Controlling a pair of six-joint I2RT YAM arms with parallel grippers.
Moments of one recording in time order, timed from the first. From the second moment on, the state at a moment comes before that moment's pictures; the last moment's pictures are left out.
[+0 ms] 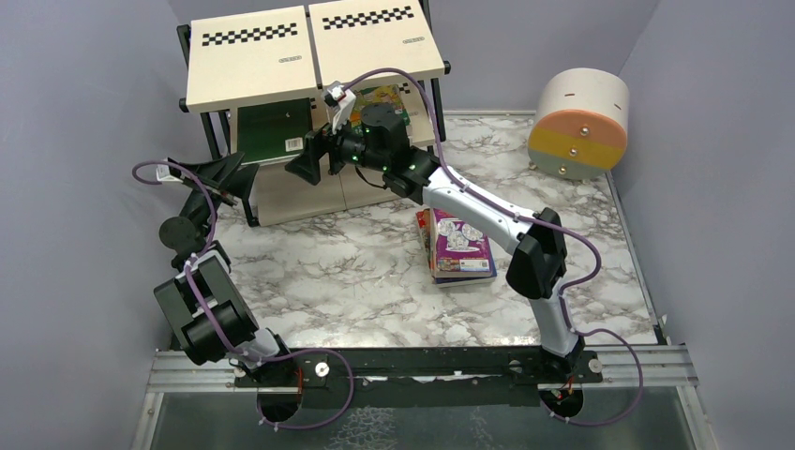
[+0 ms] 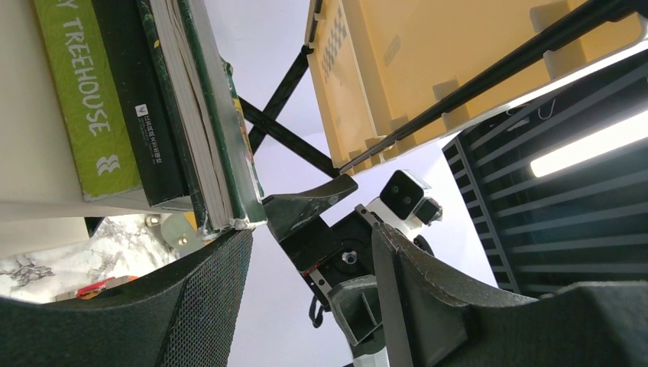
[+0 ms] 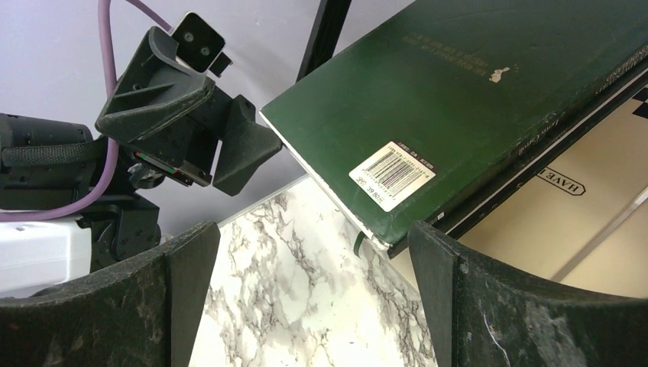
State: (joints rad) left arm 0.60 1.44 0.58 1.47 0.96 -2.05; right arm 0.90 2.10 2.04 -0.01 -0.31 0.28
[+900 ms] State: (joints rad) left arm 0.60 1.46 0.59 1.47 0.95 -2.05; right arm 0.90 2.11 2.05 -0.01 -0.31 0.27
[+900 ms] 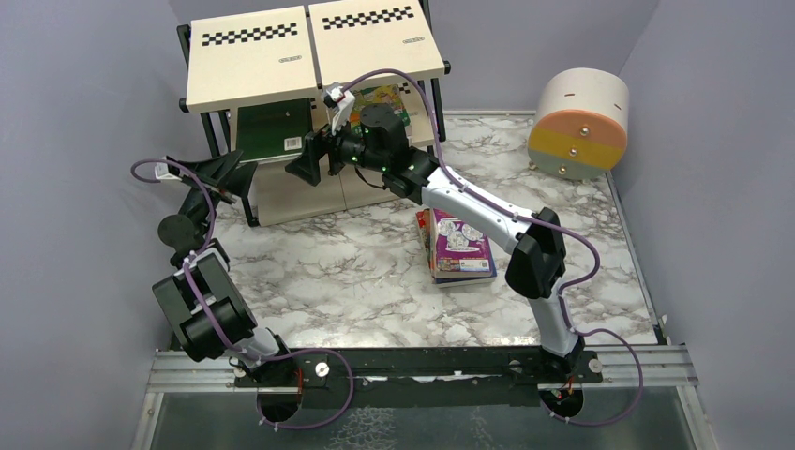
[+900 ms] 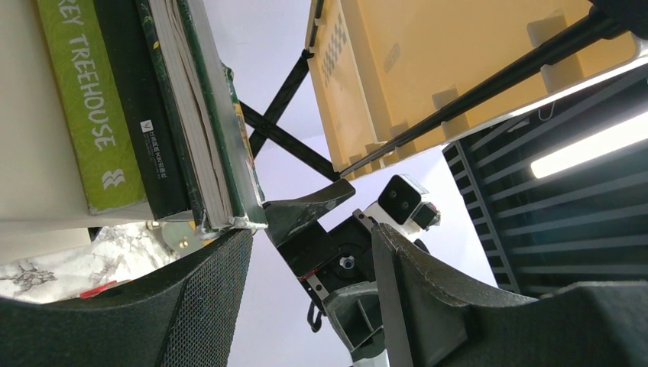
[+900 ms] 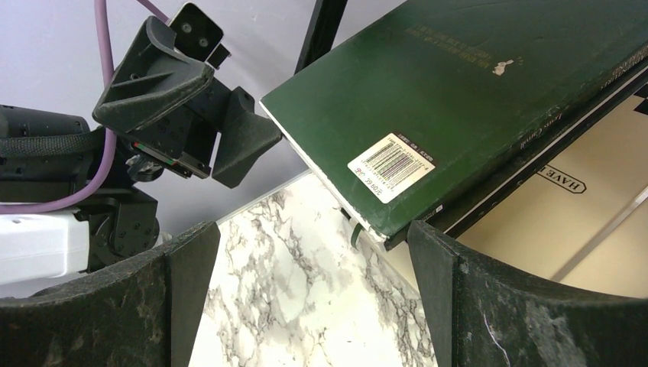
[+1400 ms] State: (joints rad) left arm 0.60 1.47 0.60 1.47 0.95 -2.04; right arm 0.91 2.11 2.05 -0.01 -0.31 0.27
